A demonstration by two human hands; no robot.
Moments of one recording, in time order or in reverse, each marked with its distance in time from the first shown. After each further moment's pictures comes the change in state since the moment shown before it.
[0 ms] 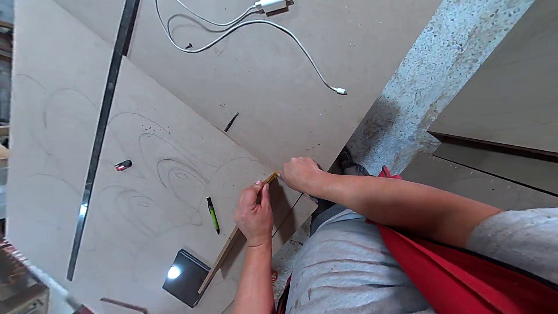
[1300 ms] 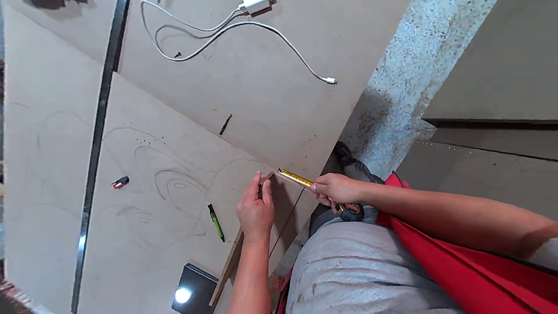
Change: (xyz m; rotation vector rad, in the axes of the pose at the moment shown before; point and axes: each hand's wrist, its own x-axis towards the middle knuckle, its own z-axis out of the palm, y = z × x) left_hand 0.008 -0.012 -0.009 0.069 -0.307 0.023; right_hand -0.071 0.082 0.071 0.976 -0.242 -0.076
